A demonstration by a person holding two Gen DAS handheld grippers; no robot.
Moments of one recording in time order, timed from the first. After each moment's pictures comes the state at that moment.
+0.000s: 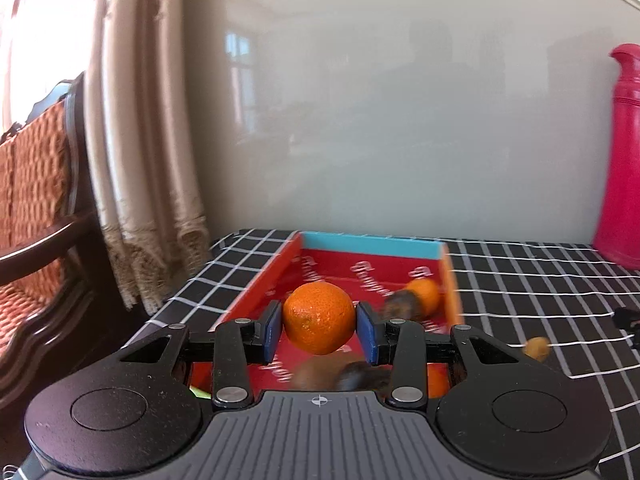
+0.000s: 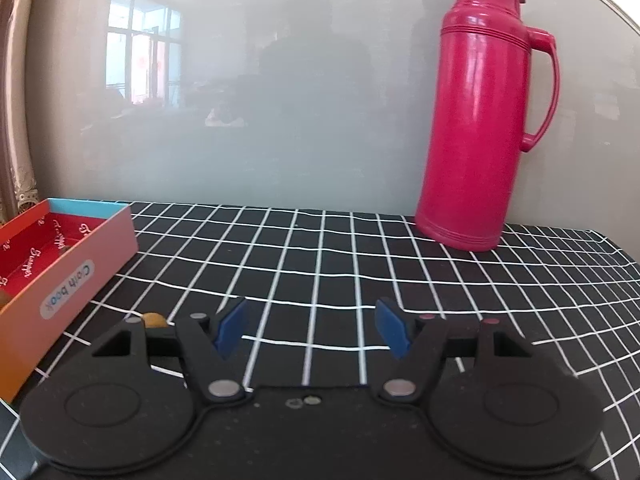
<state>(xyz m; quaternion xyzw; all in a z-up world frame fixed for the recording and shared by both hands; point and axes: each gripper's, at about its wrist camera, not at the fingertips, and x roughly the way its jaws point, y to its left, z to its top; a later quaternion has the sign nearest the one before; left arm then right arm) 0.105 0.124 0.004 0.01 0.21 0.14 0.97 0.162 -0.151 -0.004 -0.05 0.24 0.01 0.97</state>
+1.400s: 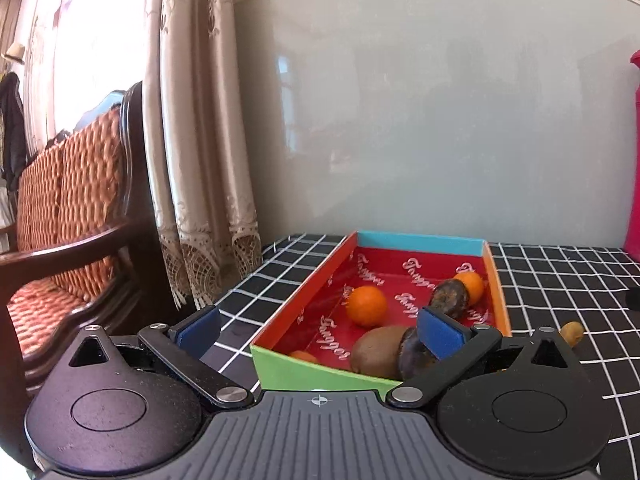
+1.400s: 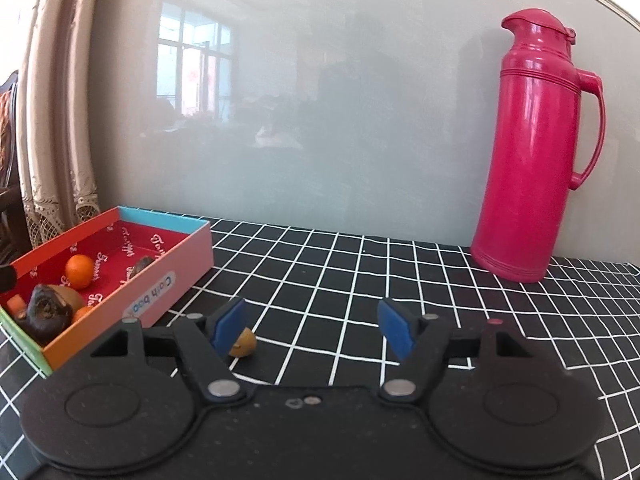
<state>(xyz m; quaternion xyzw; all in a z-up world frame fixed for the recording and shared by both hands) 0.069 0.129 -0.005 0.02 0.18 0.20 0.96 0.139 -0.122 0.007 -0.06 0.21 0.09 0.97</state>
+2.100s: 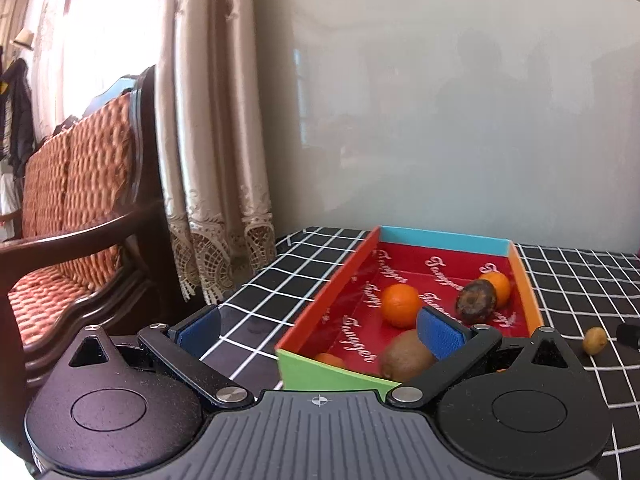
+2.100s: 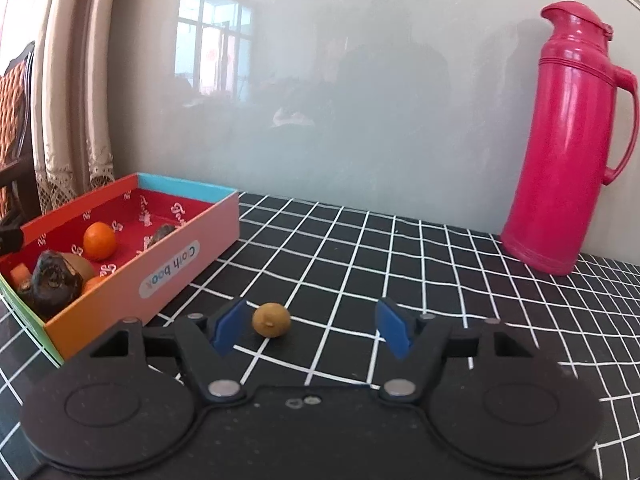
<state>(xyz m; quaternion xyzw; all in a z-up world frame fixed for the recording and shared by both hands) 0.074 0.151 -0.007 0.01 0.18 0.22 0.96 0.154 -0.092 -0.012 -0.09 0.24 0.11 0.96</state>
